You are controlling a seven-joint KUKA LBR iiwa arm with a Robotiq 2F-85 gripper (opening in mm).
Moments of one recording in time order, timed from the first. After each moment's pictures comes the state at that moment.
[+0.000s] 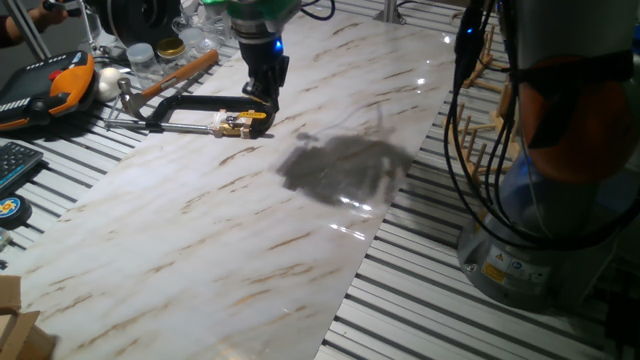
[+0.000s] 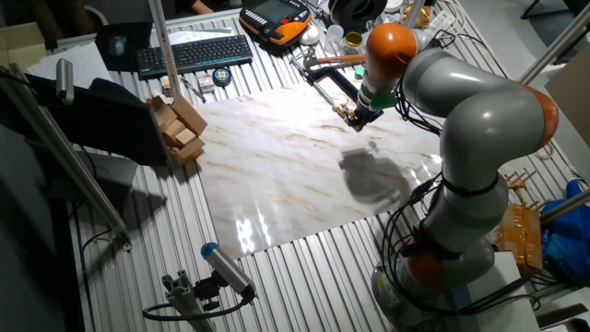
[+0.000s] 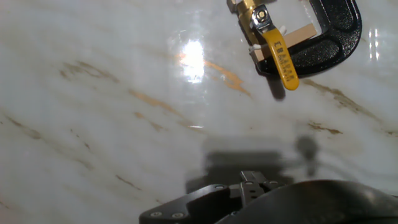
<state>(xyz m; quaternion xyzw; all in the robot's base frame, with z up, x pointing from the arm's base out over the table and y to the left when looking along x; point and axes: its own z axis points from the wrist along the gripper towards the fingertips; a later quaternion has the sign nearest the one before) 0.521 -0.026 0.170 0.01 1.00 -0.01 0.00</state>
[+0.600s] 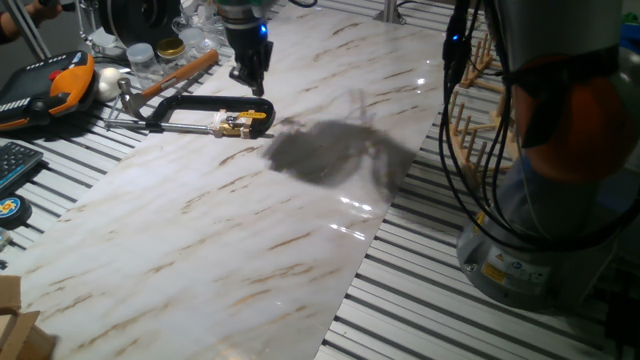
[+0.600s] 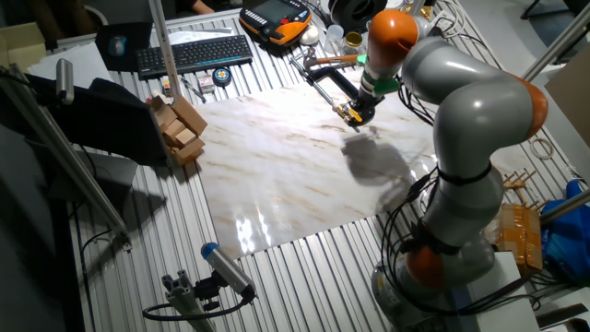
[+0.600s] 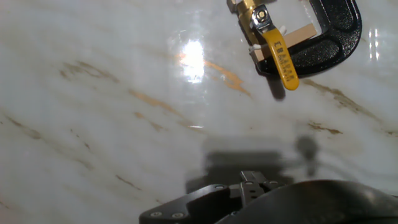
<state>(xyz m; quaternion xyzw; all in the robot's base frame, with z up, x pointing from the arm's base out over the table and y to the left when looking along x) 0.581 -0.061 0.170 -0.01 1.00 -0.01 0.01</state>
